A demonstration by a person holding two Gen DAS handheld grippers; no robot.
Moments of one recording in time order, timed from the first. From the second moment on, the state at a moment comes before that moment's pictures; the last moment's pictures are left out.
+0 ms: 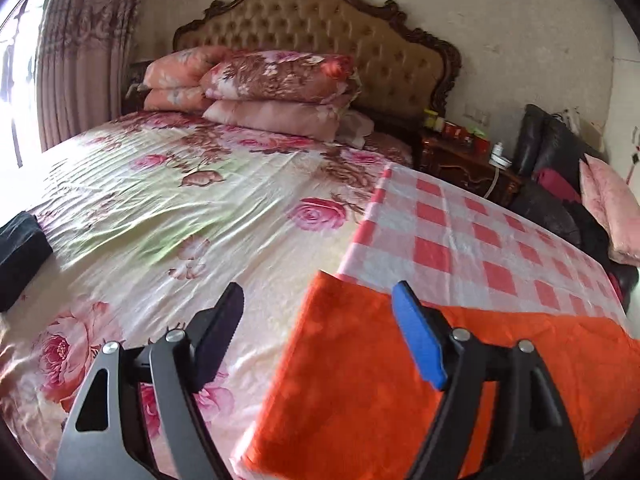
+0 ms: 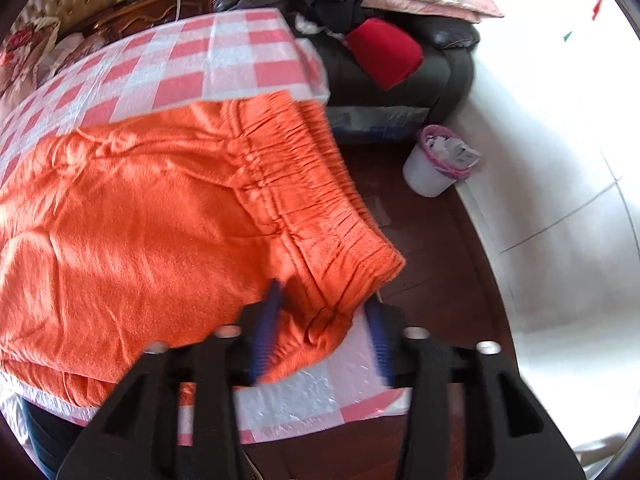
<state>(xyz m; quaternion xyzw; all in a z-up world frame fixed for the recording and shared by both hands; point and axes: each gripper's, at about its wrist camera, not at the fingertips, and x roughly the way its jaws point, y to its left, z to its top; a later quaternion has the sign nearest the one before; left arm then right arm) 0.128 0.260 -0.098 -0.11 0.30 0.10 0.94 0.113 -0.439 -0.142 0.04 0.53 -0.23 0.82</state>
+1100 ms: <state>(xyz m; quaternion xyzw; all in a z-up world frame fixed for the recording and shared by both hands) 0.049 -0.181 -0.173 0.32 0.29 -0.31 0.85 0.069 -0.254 -0.153 -0.17 0.41 0.04 0.89</state>
